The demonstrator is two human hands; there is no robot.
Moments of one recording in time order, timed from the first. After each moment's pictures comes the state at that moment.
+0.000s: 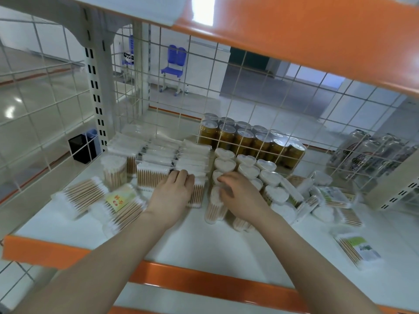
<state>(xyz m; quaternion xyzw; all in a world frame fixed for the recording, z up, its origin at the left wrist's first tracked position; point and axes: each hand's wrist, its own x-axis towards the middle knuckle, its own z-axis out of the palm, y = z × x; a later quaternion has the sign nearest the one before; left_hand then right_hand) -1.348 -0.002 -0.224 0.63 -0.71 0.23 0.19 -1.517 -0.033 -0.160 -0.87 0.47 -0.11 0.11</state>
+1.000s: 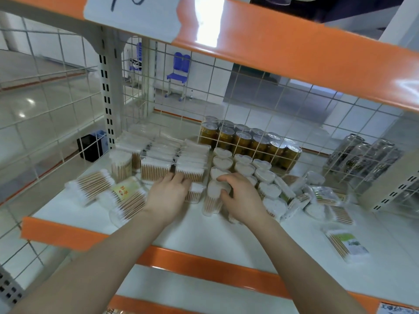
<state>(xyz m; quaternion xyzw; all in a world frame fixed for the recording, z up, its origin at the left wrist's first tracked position) -1.359 0.036 -0.202 0.69 -0.70 0.15 0.16 -1.532 -0.011 -0.166 -0.86 0.45 -0.21 0.12</state>
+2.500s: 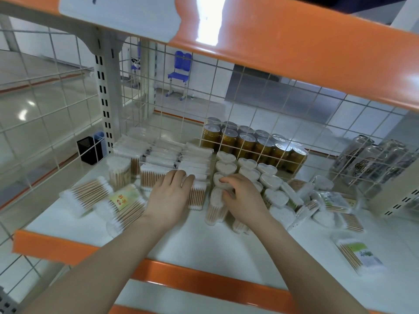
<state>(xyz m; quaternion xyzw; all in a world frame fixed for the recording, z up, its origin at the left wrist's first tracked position) -1.345 0.011 -0.221 0.65 -0.70 0.21 0.21 -1.523 -0.031 -0.166 -0.86 0.46 -0.20 0.12</state>
